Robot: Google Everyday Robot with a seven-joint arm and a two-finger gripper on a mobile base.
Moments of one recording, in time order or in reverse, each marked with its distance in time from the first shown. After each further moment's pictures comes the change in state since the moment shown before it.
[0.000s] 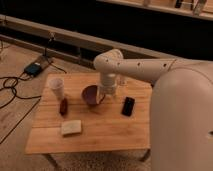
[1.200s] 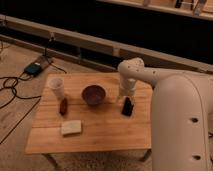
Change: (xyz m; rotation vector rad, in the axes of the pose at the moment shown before) arm -0.042 -0.114 0.071 0.006 -0.005 0.148
